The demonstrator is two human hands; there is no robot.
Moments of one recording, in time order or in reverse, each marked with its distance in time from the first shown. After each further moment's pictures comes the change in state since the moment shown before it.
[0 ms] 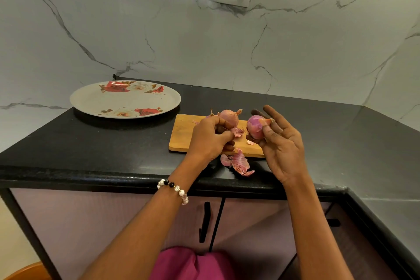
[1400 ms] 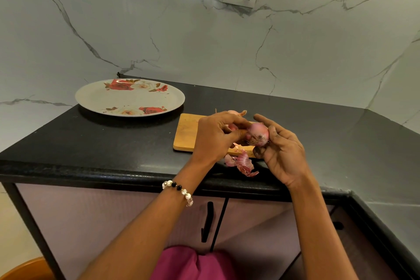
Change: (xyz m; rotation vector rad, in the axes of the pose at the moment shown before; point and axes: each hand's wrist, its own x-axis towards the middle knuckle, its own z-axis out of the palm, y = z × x) left_hand -0.004 0.003 -0.003 0.032 0.051 0.500; right_hand -0.007 -0.008 0.009 -0.051 -0.033 0.185
